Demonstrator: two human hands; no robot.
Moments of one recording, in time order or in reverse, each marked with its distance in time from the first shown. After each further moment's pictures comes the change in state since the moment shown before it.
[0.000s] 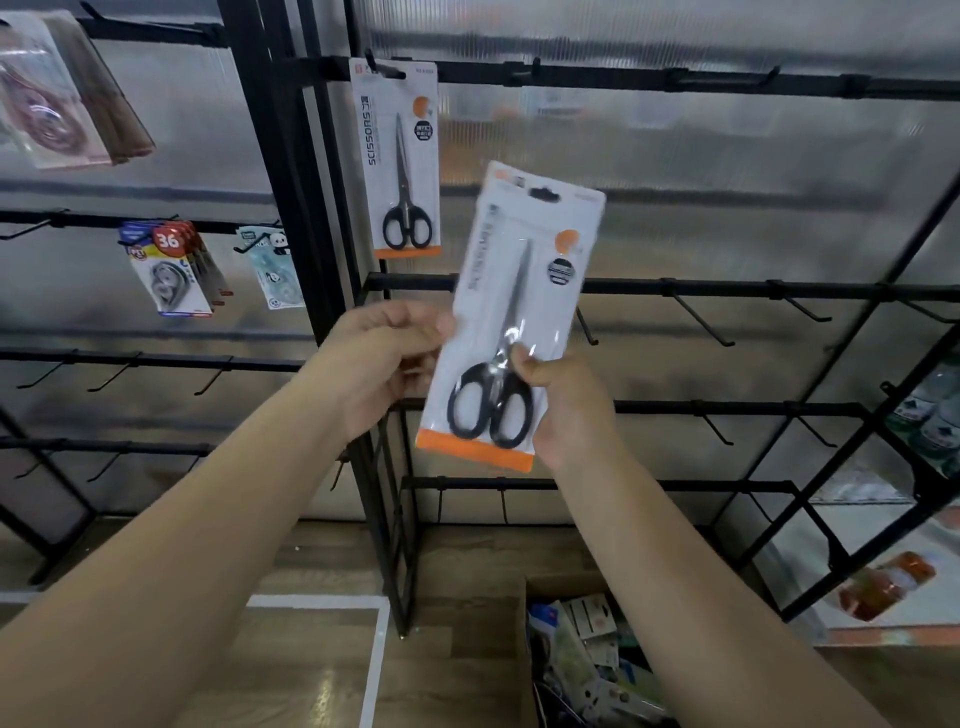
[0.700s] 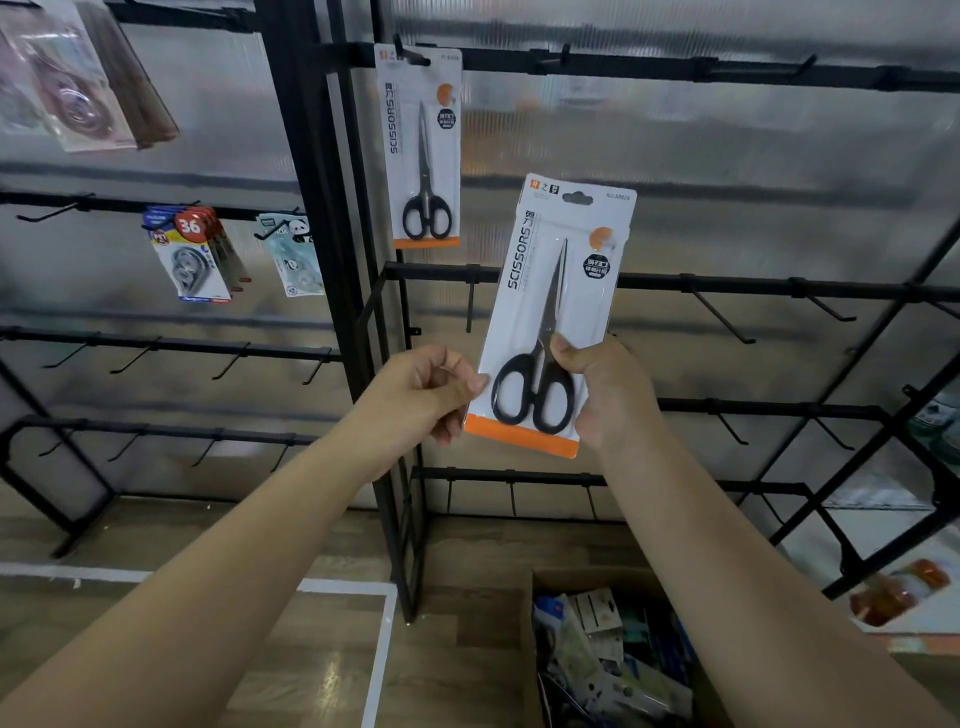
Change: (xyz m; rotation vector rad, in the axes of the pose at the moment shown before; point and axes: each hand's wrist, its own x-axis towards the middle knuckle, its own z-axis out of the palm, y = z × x) left_hand -0.012 -0.041 -0.003 0.291 -0.077 0.092; right_hand 0.015 -0.008 -0.017 -0.148 0.130 0.010
